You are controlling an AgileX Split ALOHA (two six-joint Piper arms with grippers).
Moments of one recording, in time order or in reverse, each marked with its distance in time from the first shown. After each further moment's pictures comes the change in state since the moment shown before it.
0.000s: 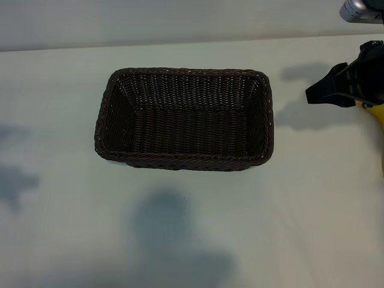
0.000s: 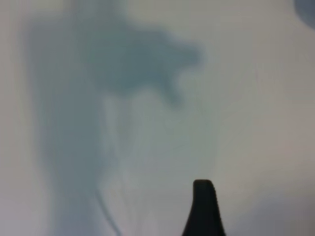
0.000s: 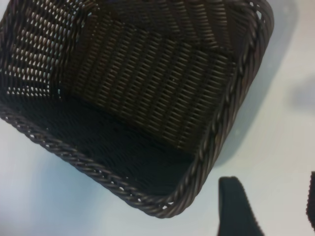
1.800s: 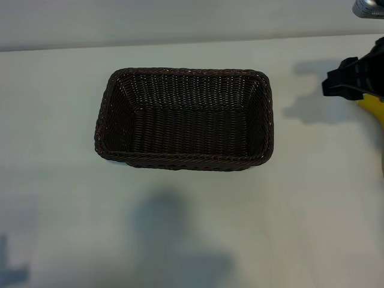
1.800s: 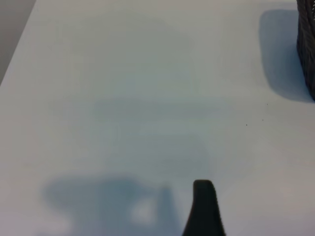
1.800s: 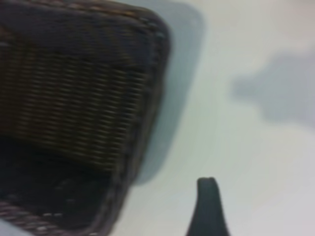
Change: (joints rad) left arm 0.000 -0.859 0.365 0.001 -0.092 0.001; right arm 0.000 0.000 -0.012 -0.256 -0.123 0.265
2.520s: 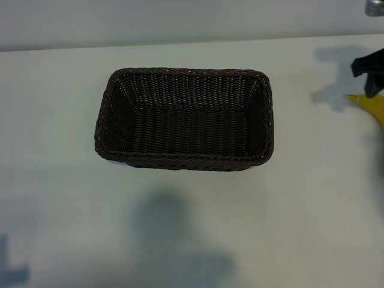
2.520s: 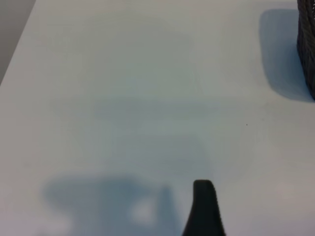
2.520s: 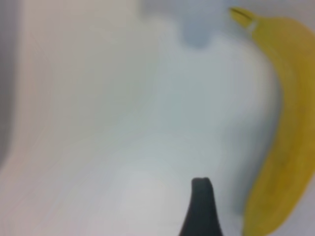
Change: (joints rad) left arm 0.000 0.000 0.001 0.000 0.000 0.001; right arm -0.045 0.265 -0.319 -0.501 0.326 0.390
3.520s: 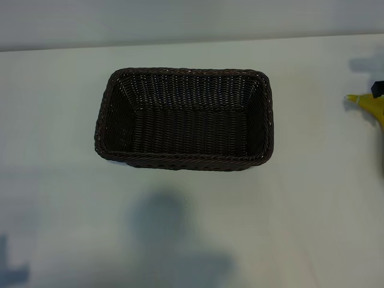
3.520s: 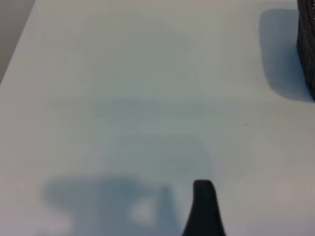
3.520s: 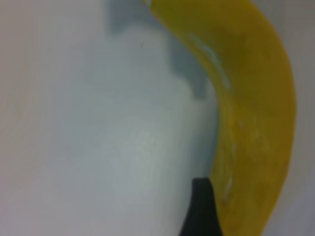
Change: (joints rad) left arm 0.000 0.000 0.000 0.000 0.000 -0.002; right arm -0.149 0.208 -0.002 0.005 -0.061 -0.072
